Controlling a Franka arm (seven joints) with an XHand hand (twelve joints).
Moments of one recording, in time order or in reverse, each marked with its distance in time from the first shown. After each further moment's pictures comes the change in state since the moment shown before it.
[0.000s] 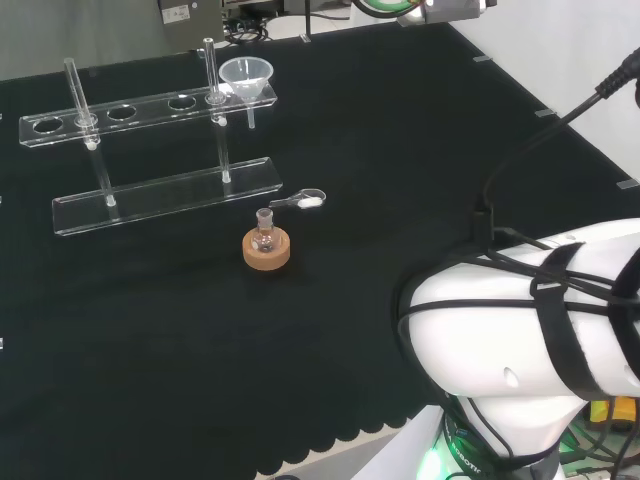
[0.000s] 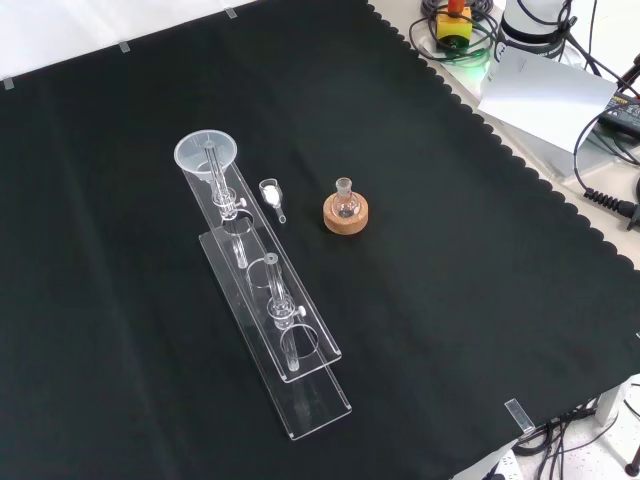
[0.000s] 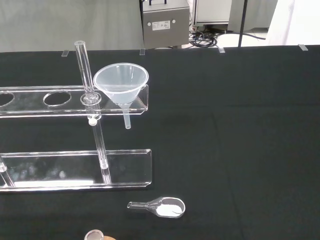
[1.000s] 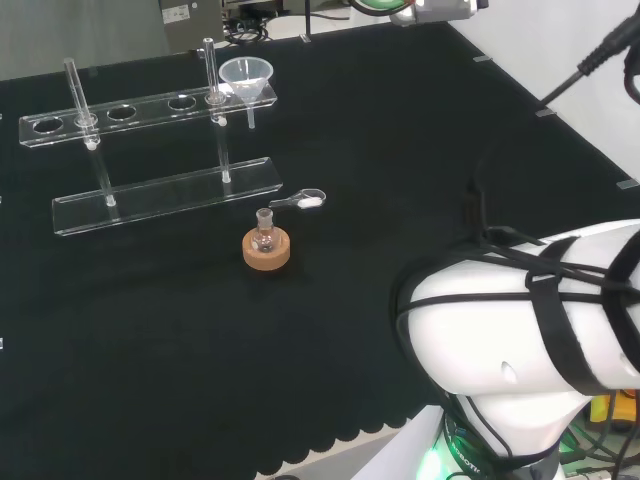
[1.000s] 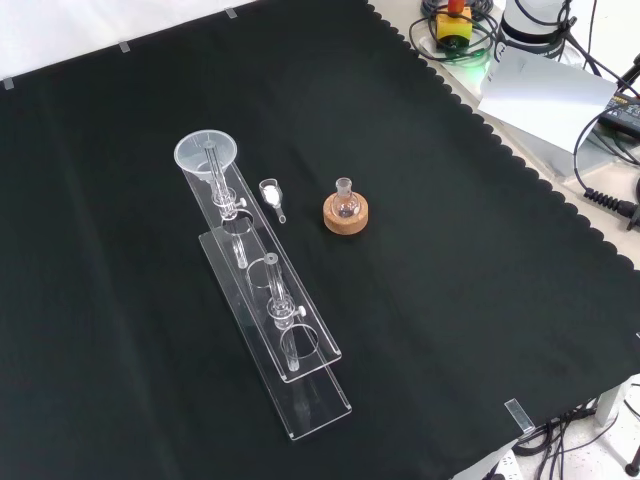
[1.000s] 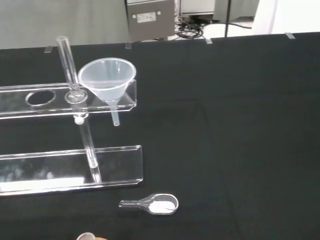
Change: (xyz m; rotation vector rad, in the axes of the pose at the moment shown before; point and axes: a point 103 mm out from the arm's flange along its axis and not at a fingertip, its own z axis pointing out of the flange) arm -0.003 0.015 0.009 0.029 0.008 0.064
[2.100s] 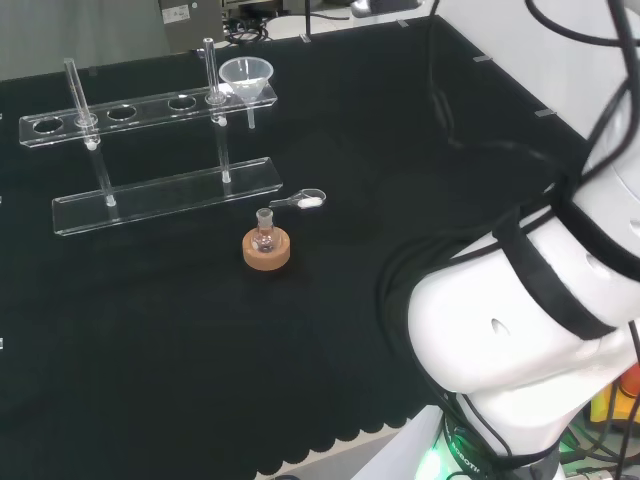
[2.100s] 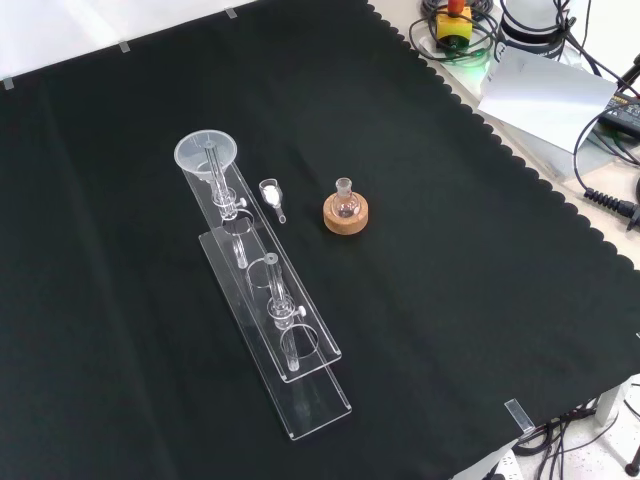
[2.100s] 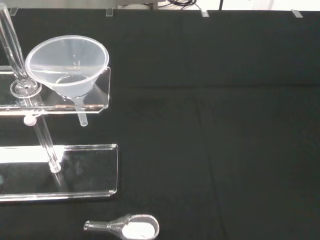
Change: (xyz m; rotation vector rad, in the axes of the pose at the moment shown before) arm 0.006 0.136 0.049 0.103 -0.083 -0.016
